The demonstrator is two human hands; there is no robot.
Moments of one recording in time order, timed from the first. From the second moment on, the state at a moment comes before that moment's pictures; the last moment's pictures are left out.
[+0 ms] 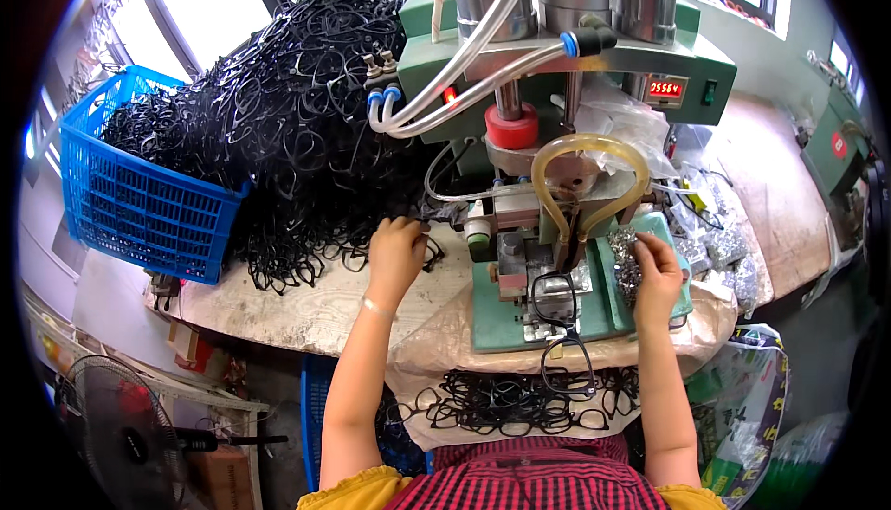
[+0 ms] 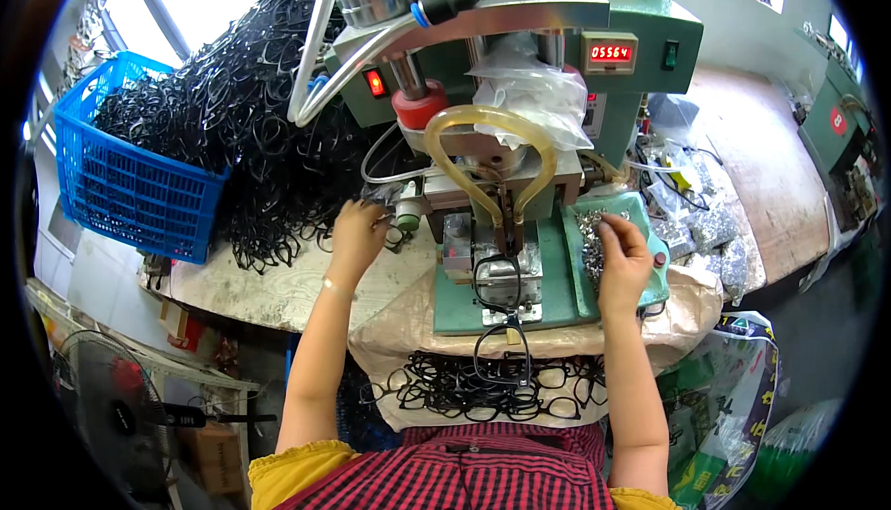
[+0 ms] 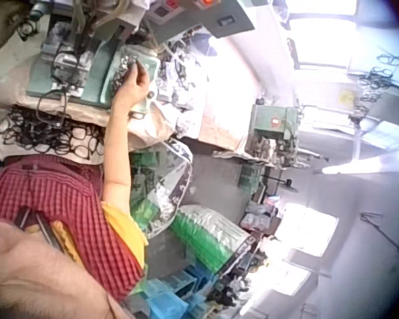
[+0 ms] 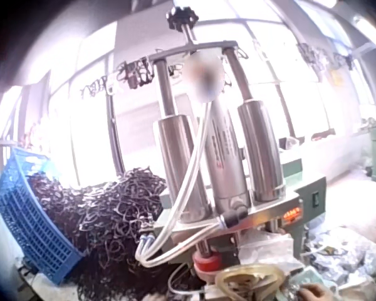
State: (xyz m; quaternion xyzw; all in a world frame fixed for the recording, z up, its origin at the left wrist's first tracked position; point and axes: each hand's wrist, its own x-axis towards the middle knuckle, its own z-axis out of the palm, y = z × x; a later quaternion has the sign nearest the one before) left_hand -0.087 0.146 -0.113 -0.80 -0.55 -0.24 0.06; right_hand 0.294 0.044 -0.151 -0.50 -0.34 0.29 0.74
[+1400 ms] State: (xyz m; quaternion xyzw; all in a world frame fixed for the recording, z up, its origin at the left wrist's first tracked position) left_hand 0.050 -0.013 -0.036 -0.24 -0.19 -0.21 -0.93; right_hand 0.260 0.018 -0.076 -0.55 -0.63 0.14 0.54
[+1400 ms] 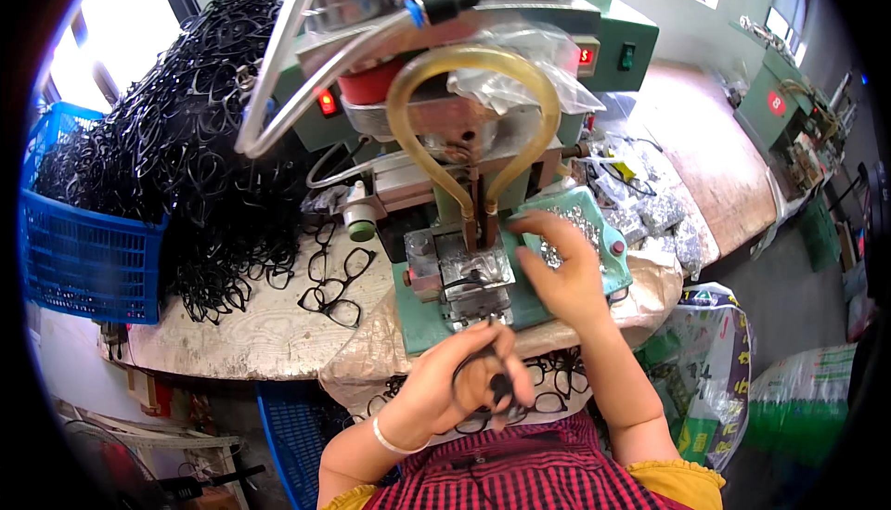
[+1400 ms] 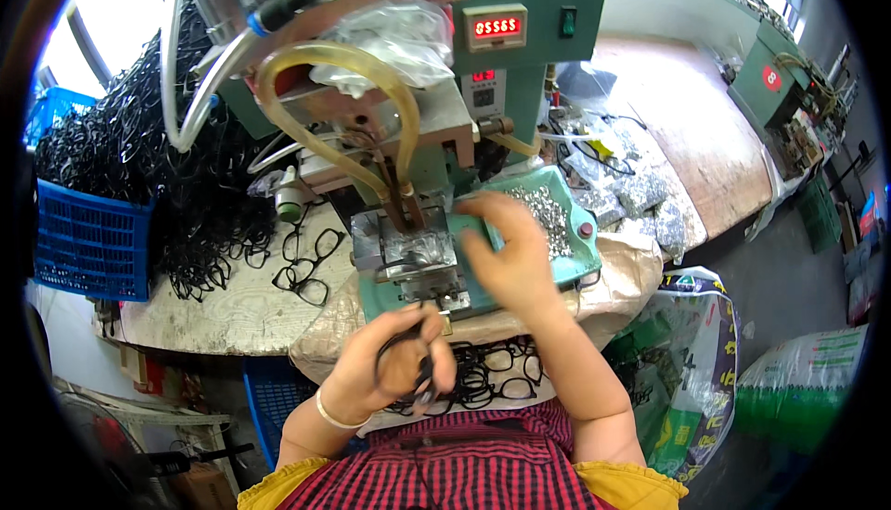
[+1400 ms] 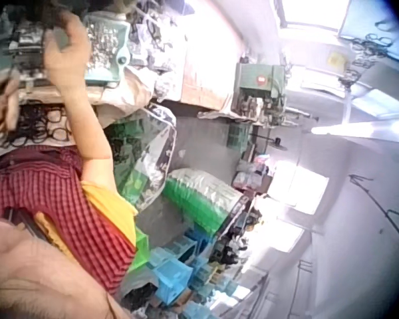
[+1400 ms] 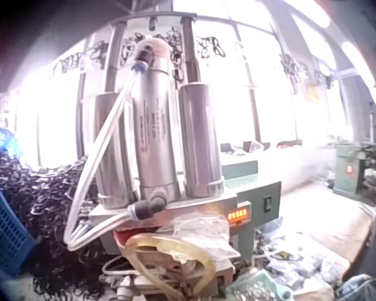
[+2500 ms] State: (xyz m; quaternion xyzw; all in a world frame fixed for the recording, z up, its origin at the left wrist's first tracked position) left_hand -0.096 0.064 -0.128 -0.75 -0.62 -0.21 0.12; right_hand 0.302 0.052 -0.146 -0.48 -0.35 0.31 0.74
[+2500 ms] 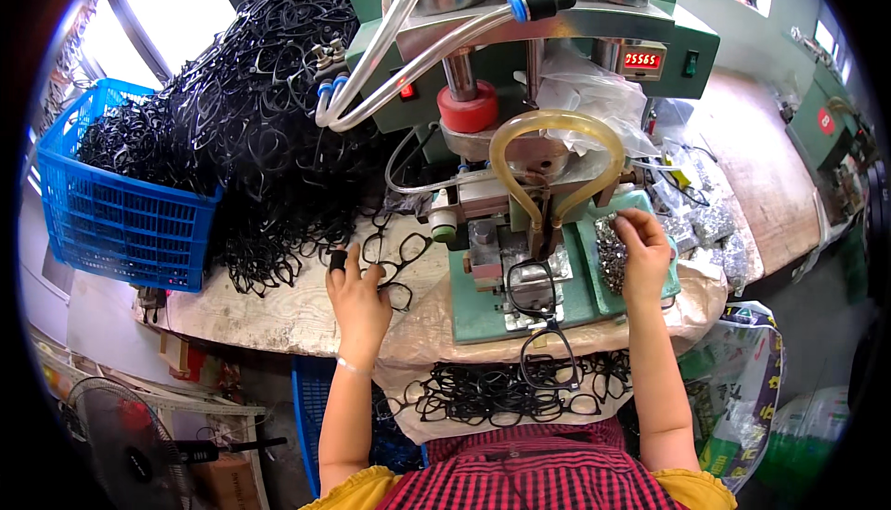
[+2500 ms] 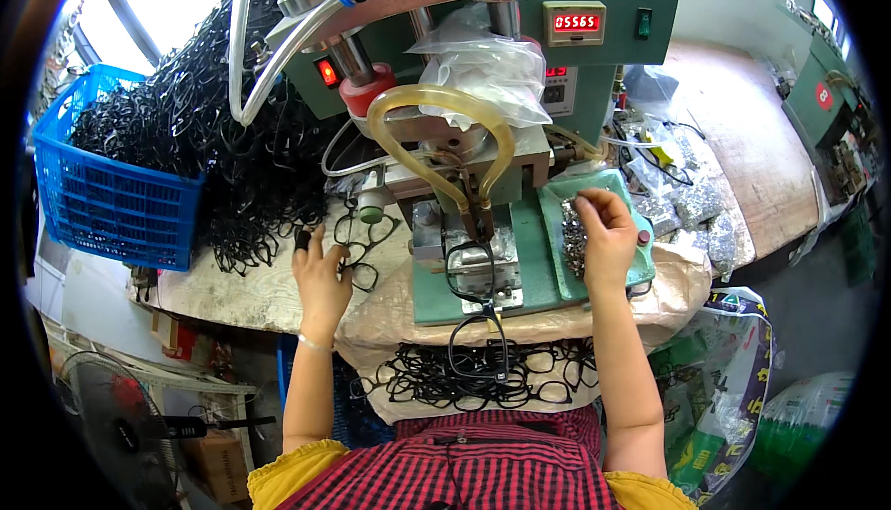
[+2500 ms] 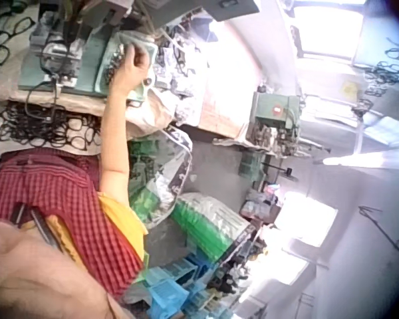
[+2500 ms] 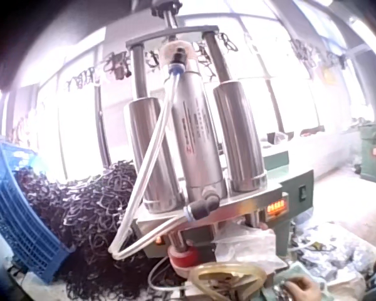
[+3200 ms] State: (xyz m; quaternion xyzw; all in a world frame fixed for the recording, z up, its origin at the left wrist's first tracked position) left_hand -0.115 0.072 -0.187 -0.61 -0.59 -0.53 0.01; right_hand 0.224 0.027 -0.075 -0.49 -0.53 0.24 0.65
